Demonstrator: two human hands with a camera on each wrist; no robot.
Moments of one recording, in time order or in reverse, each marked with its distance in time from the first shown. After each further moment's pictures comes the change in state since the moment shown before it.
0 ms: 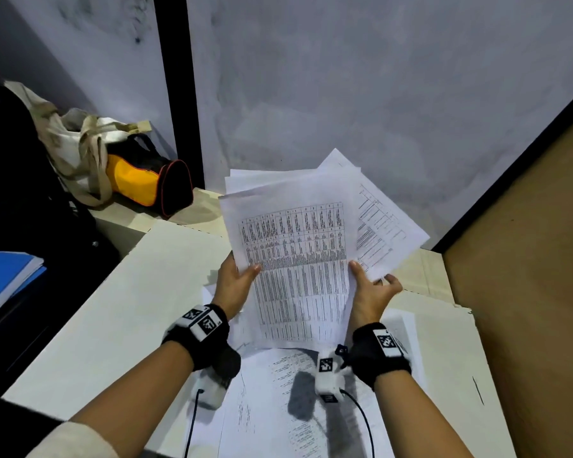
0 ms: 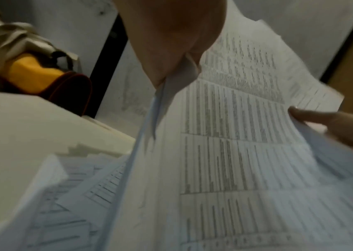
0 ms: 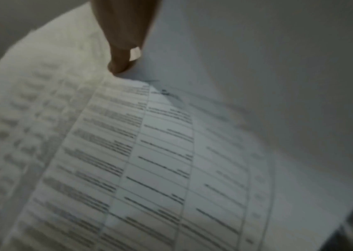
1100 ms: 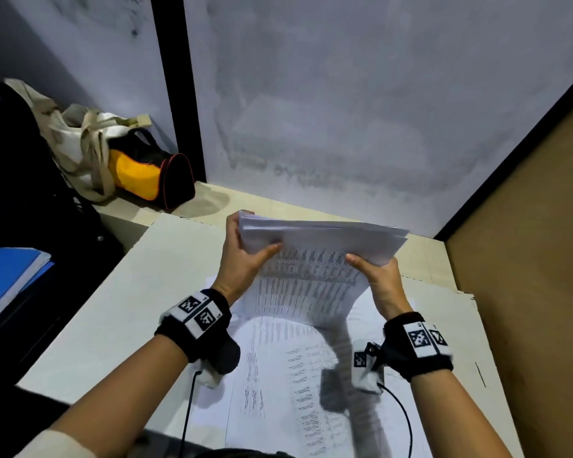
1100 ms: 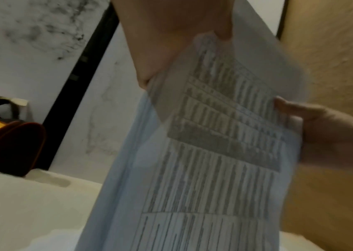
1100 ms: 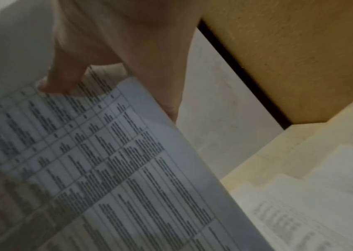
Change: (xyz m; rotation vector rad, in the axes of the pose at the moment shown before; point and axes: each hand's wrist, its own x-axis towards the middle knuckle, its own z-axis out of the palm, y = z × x) left_hand -0.013 0.048 0.000 -0.204 -0.041 0.169; right_hand -0.014 -0.050 -0.023 -0.144 -0.615 -0.148
